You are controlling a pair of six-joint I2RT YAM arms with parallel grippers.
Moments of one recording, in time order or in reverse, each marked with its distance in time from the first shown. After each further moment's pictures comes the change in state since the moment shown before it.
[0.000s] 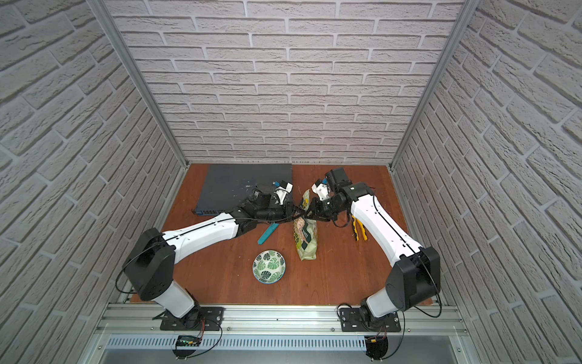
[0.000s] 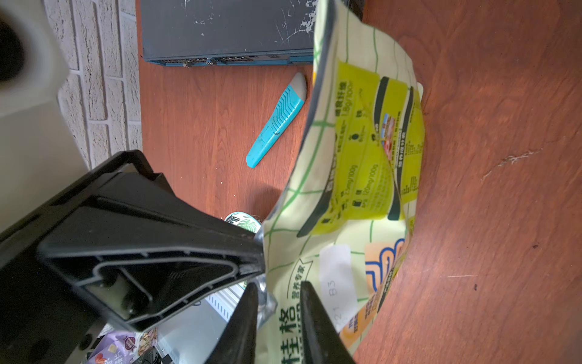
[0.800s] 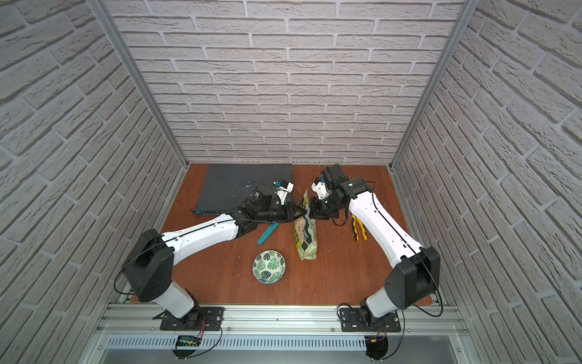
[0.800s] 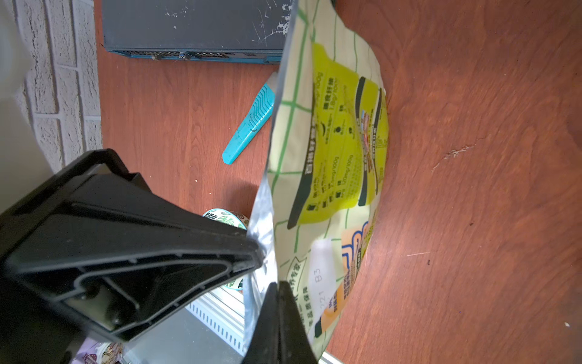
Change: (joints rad) left arm -0.011 -0.010 -0.001 0.015 -0.039 0.011; right arm 0.029 0.009 0.107 -0.129 0.153 -0.031
